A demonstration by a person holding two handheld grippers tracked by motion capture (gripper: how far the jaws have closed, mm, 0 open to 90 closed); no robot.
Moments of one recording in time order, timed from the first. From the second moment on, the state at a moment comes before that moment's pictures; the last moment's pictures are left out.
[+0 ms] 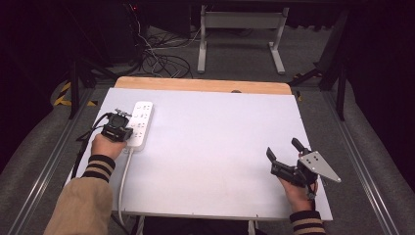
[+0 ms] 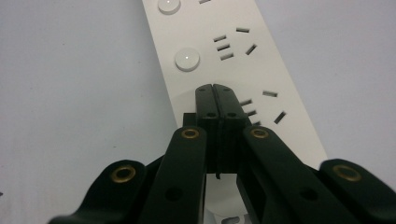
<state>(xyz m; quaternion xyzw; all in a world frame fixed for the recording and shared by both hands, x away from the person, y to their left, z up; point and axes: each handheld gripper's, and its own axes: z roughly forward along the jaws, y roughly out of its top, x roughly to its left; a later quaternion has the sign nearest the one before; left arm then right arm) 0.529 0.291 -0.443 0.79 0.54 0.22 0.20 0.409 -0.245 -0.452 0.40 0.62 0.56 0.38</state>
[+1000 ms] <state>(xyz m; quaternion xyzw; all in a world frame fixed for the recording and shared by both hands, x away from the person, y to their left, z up) 0.524 0.288 -0.449 0.77 0.55 0.24 0.22 0.407 -0.244 -0.451 0.39 0.62 0.56 0.38</state>
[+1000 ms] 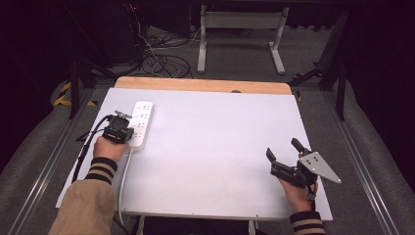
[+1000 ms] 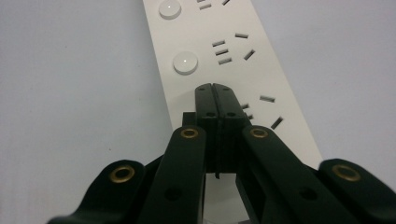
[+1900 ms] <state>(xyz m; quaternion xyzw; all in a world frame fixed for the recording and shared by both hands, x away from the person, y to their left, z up) 0.523 0.294 -0.452 0.76 0.55 0.23 0.24 0.406 -0.244 -0.451 0.40 0.62 0.56 0.38</state>
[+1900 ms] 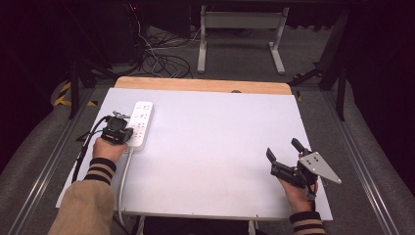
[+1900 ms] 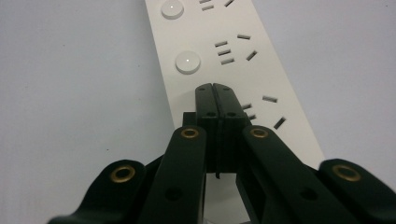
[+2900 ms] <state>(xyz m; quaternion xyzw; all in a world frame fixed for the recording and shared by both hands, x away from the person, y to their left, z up) 0.521 0.299 -0.454 0.76 0.55 0.23 0.26 0.407 -0.242 -0.451 0.39 0.62 0.56 0.38</state>
